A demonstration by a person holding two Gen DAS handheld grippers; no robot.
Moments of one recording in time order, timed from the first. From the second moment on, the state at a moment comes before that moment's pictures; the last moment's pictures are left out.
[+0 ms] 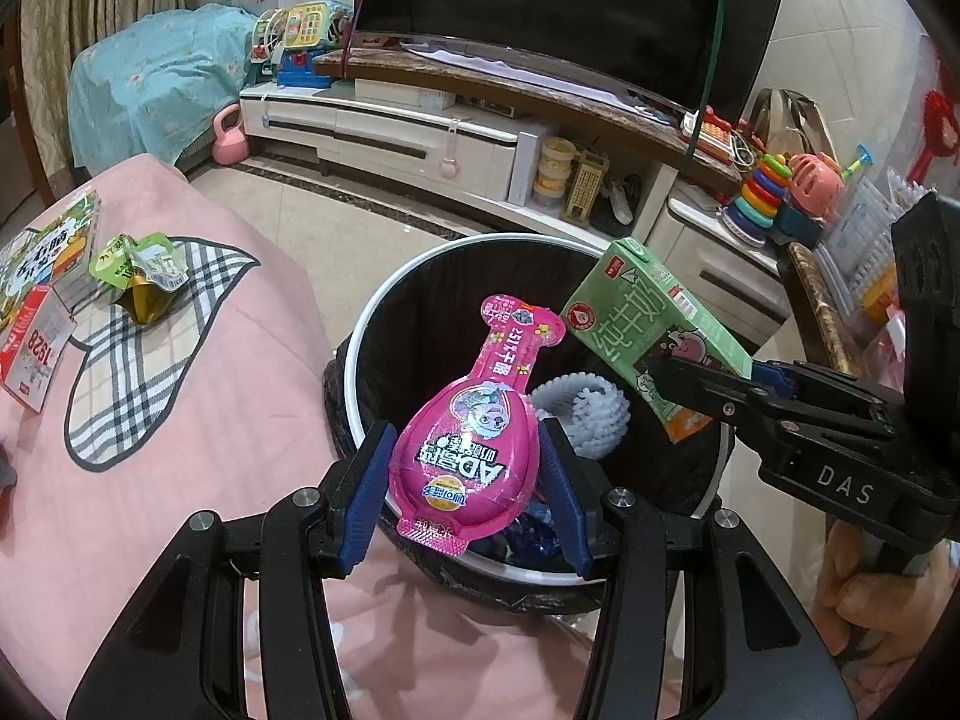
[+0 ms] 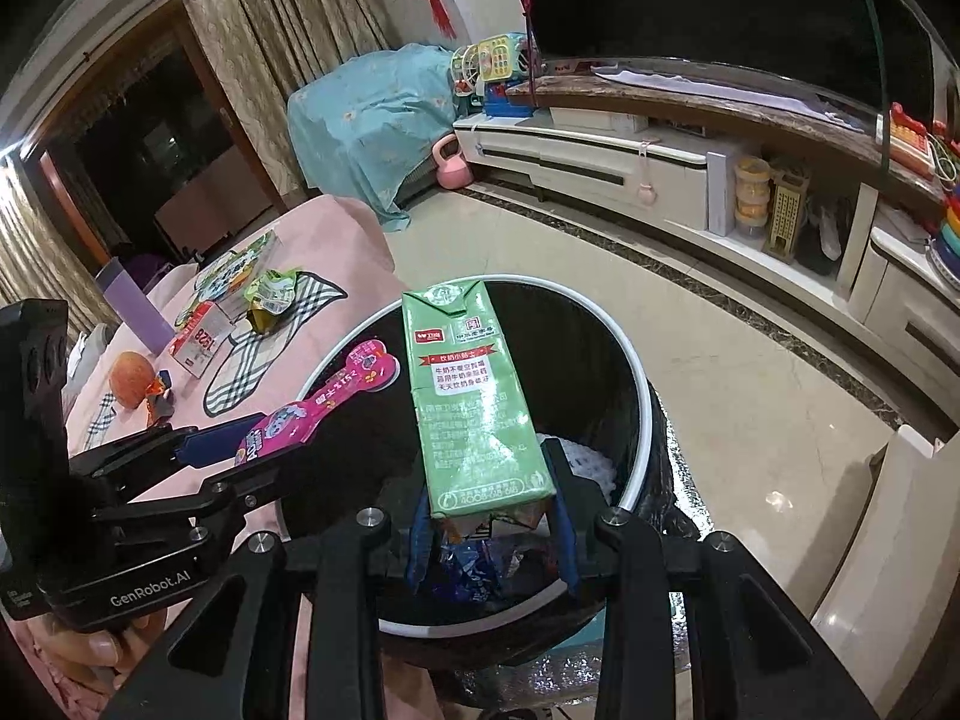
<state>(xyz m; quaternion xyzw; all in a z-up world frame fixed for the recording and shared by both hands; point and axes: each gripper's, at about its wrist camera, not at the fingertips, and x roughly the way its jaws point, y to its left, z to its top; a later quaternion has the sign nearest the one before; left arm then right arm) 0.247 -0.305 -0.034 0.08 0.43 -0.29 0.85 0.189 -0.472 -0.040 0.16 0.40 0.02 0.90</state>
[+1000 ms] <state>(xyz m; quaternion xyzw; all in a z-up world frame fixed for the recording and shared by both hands) 0.215 -0.098 -0.055 -0.06 0.44 -0.14 0.89 0.176 -0.368 -0.017 0.20 0.35 0.10 0.91</state>
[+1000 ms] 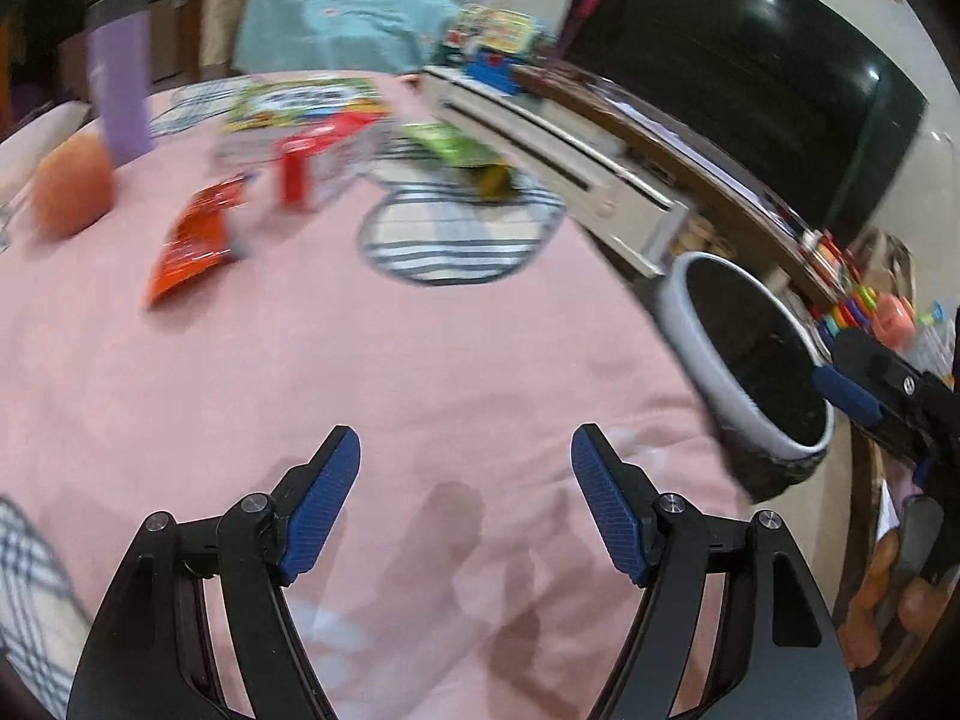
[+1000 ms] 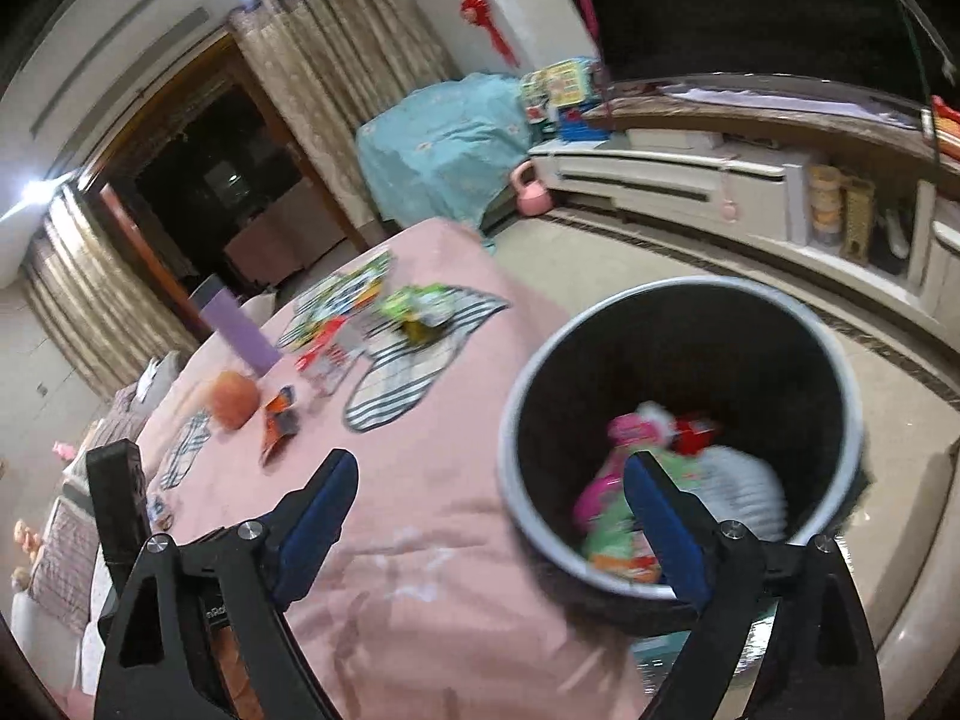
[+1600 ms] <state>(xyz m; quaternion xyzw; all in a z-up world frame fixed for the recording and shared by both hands) 0.261 0.010 -0.061 -0.08 0.42 -0.04 0.90 0.213 -0.255 -0.051 0.19 0.38 0.15 0.89</state>
